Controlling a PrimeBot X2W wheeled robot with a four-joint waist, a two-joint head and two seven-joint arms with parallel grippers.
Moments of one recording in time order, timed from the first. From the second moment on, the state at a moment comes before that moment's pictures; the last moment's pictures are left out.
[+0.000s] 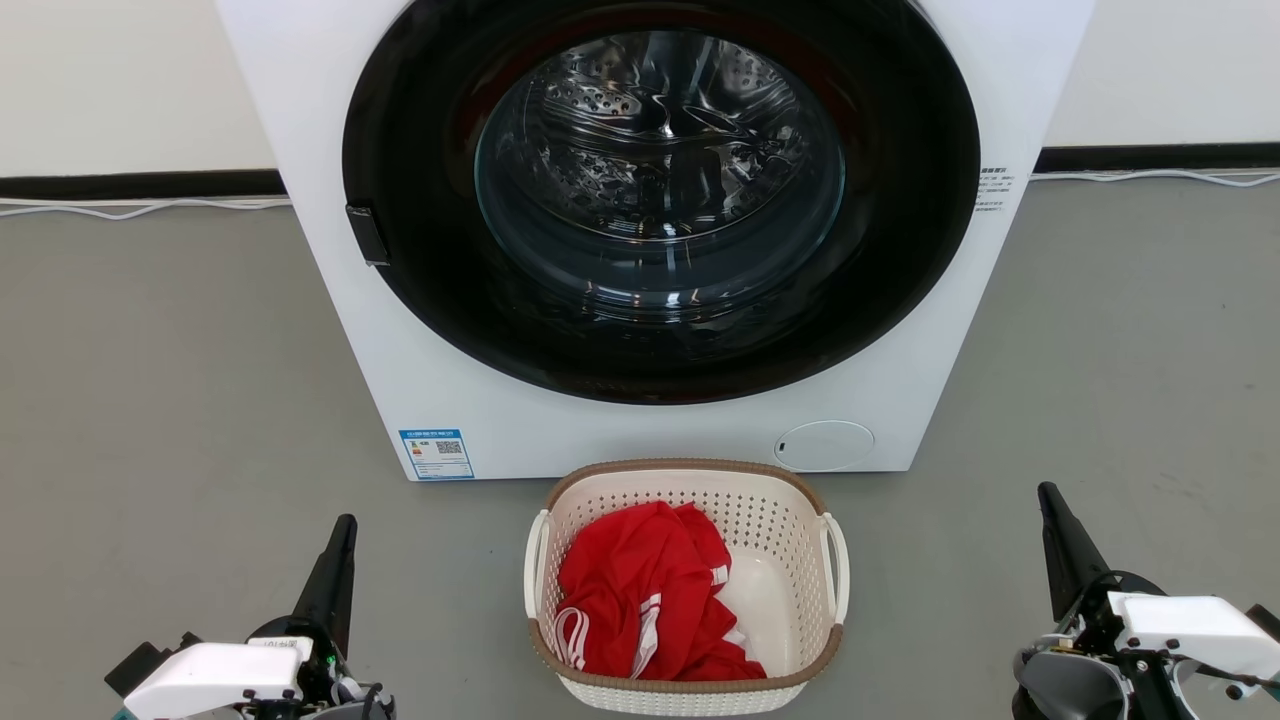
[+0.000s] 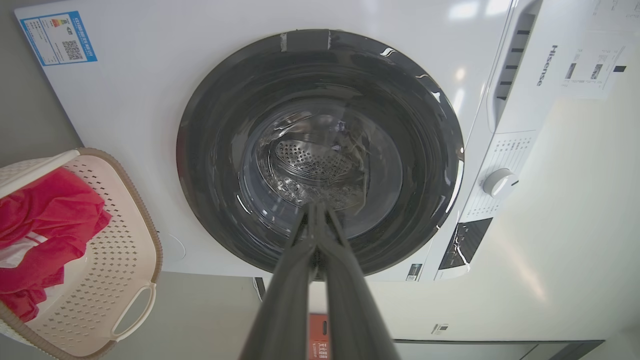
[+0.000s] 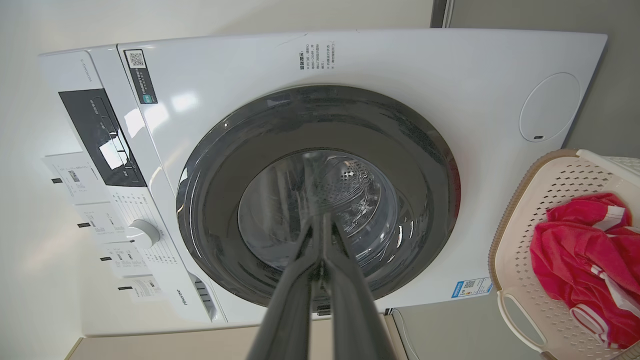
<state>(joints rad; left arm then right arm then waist) -0.05 0.04 0.08 0.27 -1.60 -0.12 0.11 -0.09 -0.05 -0.13 0.28 1.60 0.12 0.11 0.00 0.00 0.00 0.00</state>
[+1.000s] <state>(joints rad) -0.05 0.04 0.08 0.27 -1.60 -0.12 0.11 -0.09 -0.05 -0.13 0.28 1.60 0.12 0.11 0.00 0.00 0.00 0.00</state>
